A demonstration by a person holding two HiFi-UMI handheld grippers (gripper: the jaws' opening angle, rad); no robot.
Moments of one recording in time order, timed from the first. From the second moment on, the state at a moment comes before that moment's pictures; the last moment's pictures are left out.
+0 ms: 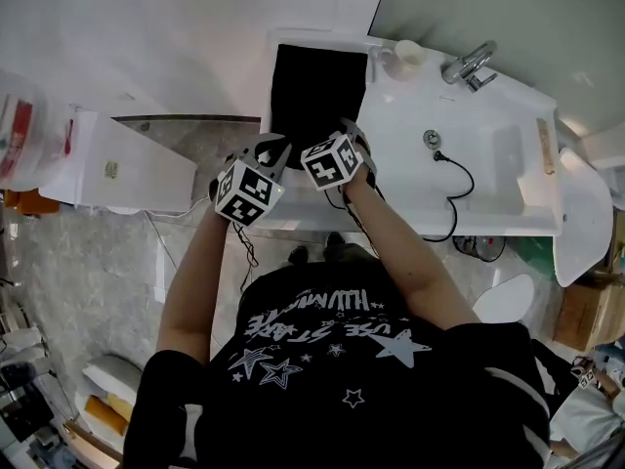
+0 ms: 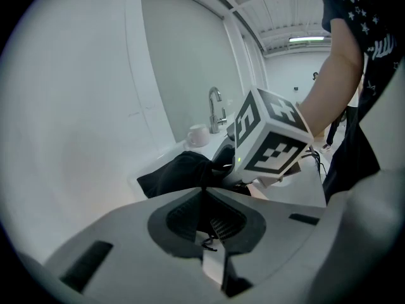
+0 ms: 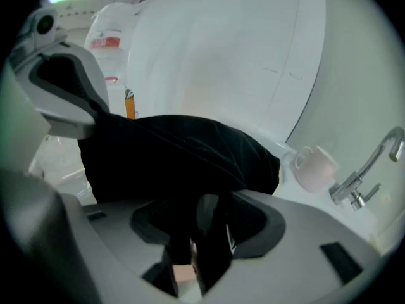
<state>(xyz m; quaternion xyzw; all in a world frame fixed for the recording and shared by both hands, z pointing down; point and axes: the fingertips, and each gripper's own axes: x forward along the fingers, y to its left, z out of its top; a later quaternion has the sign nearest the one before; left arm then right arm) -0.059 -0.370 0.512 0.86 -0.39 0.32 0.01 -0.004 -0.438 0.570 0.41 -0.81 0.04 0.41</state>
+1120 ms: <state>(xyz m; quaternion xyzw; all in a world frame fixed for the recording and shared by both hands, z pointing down) -0.010 -0.306 0.477 0.91 -0.34 0.24 -0.02 0.123 -0.297 0.468 0.59 -0.76 0.12 0.24</state>
